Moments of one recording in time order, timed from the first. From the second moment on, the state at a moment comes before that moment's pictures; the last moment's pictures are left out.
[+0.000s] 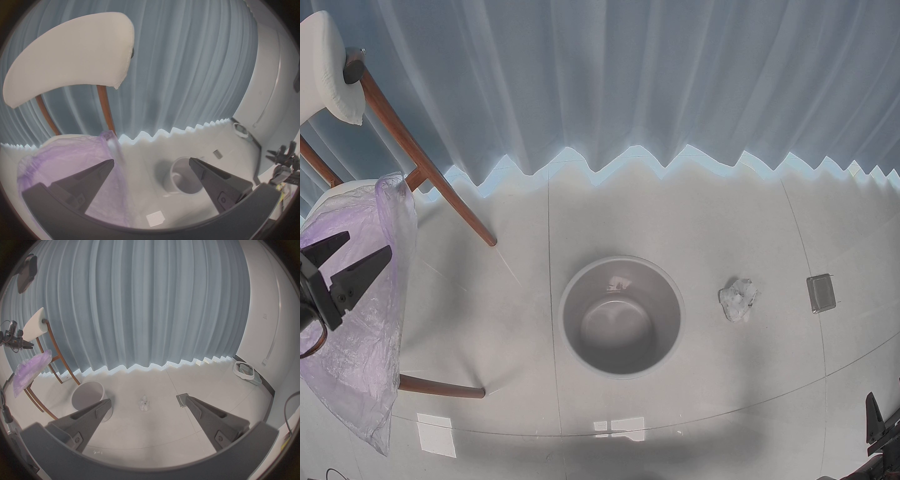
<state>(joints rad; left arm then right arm) -0.18 0.92 -0.63 -0.25 -0.15 0.03 0.00 0.02 -0.02 -0.01 -0.06 0.03</state>
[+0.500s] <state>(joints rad) -0.31 1.07 -0.75 -0.12 0.15 0.26 0.00 0.02 -0.02 -0.01 -0.06 0.03</state>
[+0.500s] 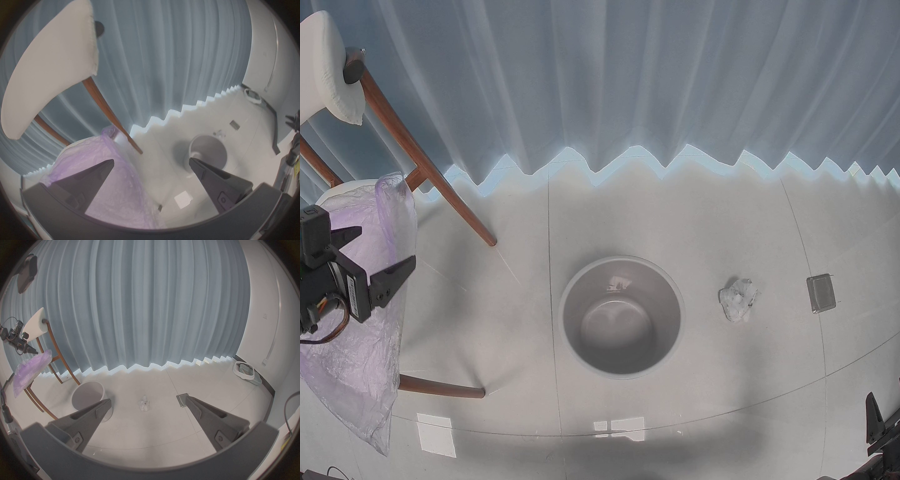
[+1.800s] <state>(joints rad) -0.50 1.35 -0.77 -0.01 0.82 0.42 0.00 0.02 -0.02 -0.01 -0.06 0.03</state>
